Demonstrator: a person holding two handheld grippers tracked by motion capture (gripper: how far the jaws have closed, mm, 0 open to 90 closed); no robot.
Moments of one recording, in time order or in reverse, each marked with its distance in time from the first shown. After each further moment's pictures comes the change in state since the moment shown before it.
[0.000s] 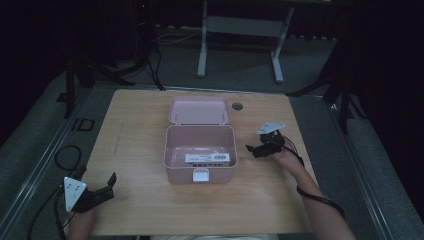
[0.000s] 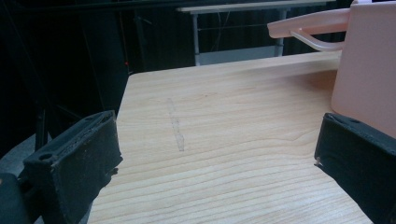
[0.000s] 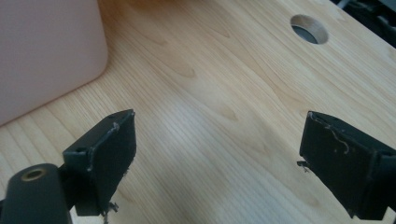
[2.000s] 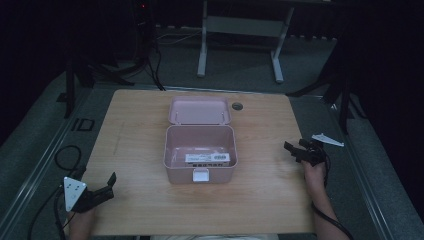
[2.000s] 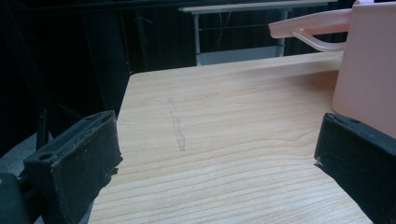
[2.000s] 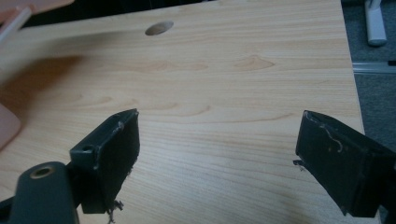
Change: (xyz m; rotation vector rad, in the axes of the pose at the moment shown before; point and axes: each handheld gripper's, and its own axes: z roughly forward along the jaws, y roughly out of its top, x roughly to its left) left arm 0.000 0.000 0.000 0.001 0.005 -0.003; right arm -0.063 -0.120 -0.060 -0.279 -0.112 0.667
